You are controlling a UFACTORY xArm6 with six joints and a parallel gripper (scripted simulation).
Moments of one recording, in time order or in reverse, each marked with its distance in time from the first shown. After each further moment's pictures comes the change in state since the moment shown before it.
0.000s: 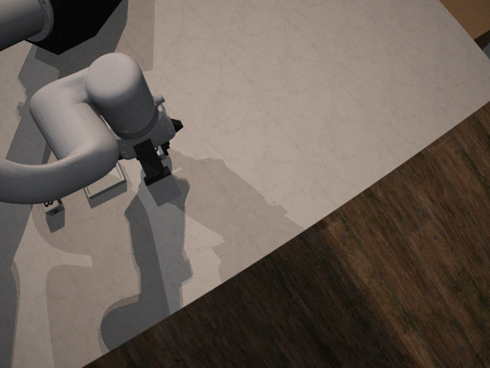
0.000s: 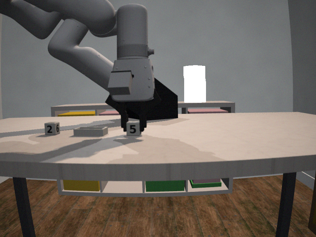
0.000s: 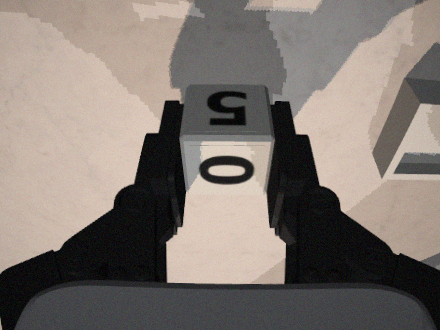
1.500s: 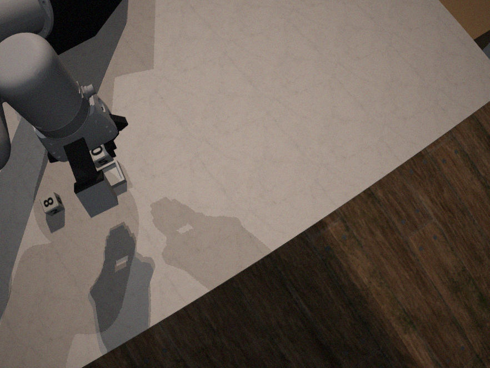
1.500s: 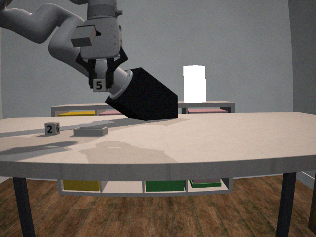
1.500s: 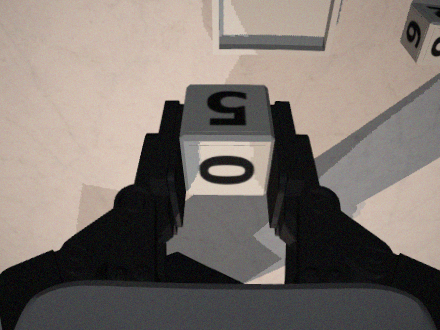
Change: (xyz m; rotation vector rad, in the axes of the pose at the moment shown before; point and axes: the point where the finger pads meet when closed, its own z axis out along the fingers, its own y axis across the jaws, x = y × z) arm -0.001 0.079 -0.105 -0.011 -0.002 0.016
